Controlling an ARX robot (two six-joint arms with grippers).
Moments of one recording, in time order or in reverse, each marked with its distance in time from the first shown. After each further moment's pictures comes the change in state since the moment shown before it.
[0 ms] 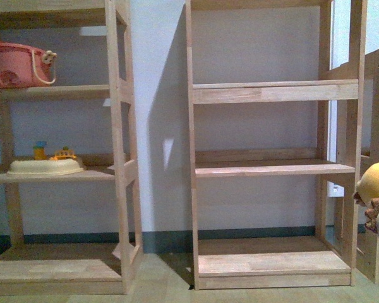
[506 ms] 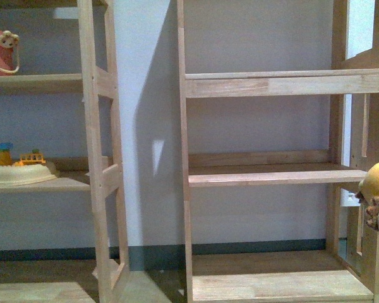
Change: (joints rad) left arm -0.001 0.000 0.000 0.000 0.002 0.000; right arm -0.001 0.000 0.000 0.000 0.003 0.000
